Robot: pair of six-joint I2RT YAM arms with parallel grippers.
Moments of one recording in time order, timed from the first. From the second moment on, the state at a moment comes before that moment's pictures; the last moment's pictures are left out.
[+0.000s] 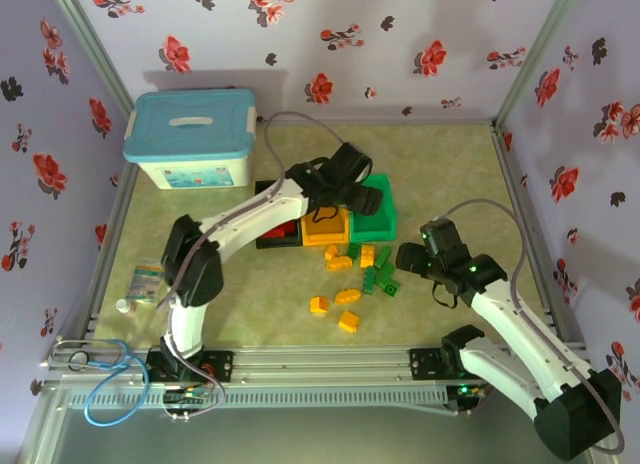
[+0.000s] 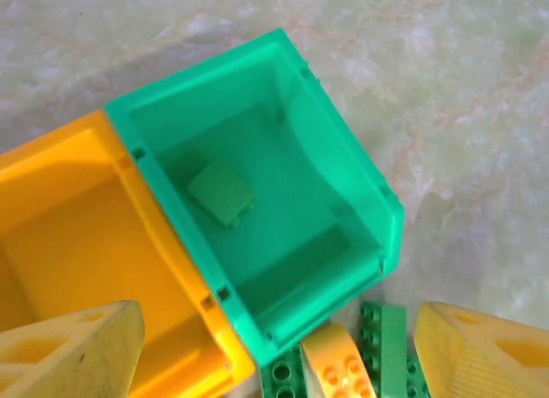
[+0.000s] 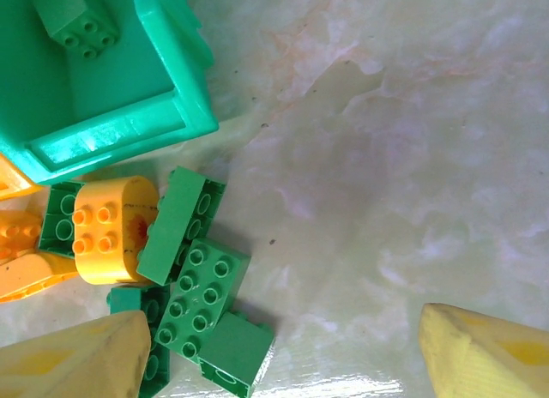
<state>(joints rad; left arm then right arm) -0.92 1.92 1.76 -0.69 -0.11 -0.40 0.45 0.84 0.64 -0.79 0.11 0.62</state>
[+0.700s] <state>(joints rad) -0.98 1.33 0.82 -0.48 -0.20 -0.63 0.63 1.25 0.78 -0.64 0.08 0.61</state>
